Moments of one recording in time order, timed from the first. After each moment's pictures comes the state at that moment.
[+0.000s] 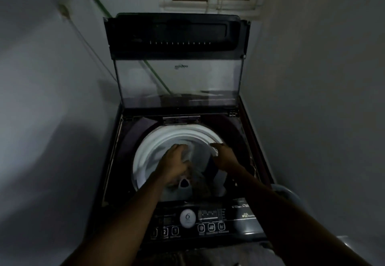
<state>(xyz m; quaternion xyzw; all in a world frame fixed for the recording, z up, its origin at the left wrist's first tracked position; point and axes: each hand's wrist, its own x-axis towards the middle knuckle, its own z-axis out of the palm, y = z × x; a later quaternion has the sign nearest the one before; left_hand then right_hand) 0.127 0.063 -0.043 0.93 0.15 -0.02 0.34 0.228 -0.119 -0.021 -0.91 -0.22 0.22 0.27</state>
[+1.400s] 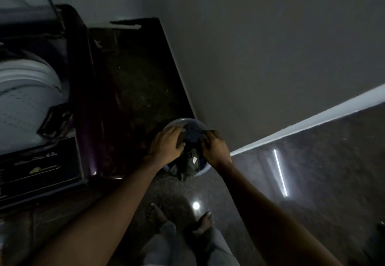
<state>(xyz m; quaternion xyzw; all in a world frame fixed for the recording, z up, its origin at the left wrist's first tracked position) 0.215 -0.402 -0.147 0.96 -0.02 -0.08 0.28 0.241 -0.593 -0.155 -0.95 -0.06 0.14 0.29</state>
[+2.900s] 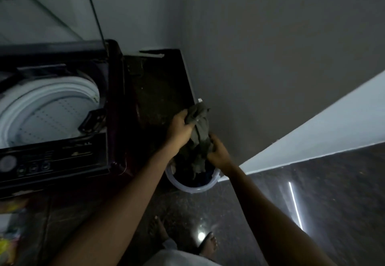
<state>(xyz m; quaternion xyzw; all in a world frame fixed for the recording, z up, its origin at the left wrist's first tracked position) 0.222 -0.440 -0.003 0.75 0.21 0.00 0.62 0.230 -0.597 -0.065 -0.84 -0.12 0.22 0.48</state>
